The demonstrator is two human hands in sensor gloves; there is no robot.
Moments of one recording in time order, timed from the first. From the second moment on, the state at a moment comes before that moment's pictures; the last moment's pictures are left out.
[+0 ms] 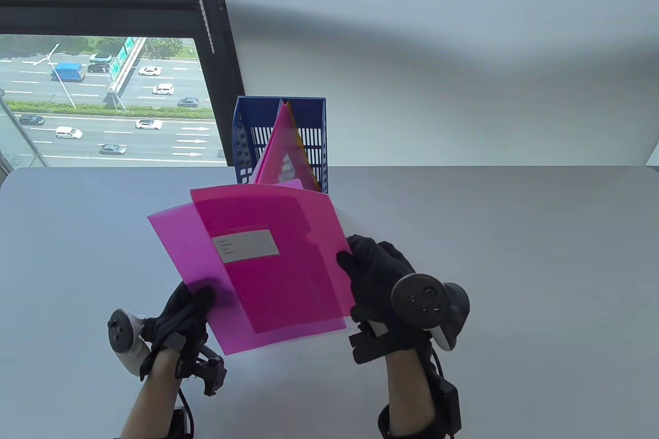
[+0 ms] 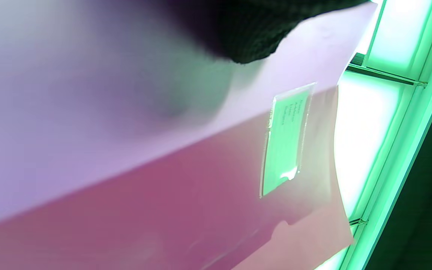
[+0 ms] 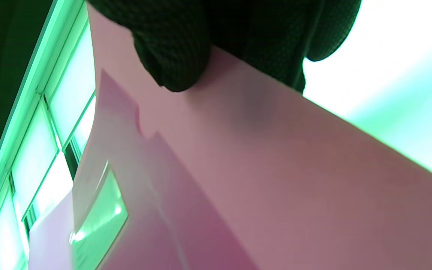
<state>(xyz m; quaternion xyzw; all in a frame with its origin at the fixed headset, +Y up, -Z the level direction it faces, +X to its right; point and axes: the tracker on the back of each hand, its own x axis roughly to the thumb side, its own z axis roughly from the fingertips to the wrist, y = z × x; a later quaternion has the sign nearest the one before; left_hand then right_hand) -0.312 -0.751 -0.336 0.10 -0.18 0.74 0.64 0.093 -0.592 -0.315 0.12 -0.25 0.87 0.40</state>
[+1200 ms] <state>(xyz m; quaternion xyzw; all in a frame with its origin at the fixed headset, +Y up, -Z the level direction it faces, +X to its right) -0.324 -0.750 -0.337 0.11 -0.16 0.76 0.61 0.223 -0.670 -0.335 -0.15 -0.18 0.89 0.40</state>
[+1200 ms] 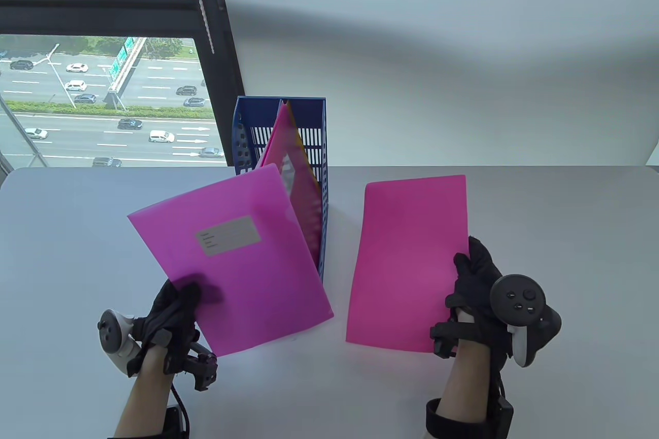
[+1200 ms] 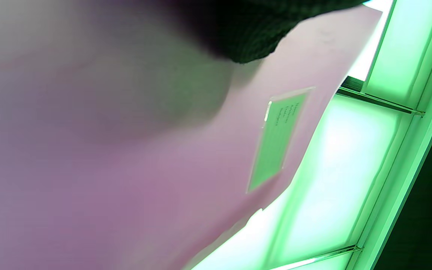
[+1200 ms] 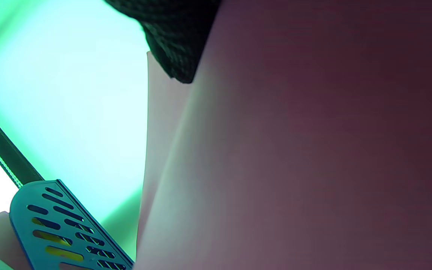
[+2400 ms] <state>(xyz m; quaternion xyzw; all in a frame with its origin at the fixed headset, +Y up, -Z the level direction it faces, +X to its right) -0.322 -0.753 -0.338 0.10 -0.17 0.76 0.62 0.150 -0.766 -0.386 -0.23 0.06 0.96 0.13</state>
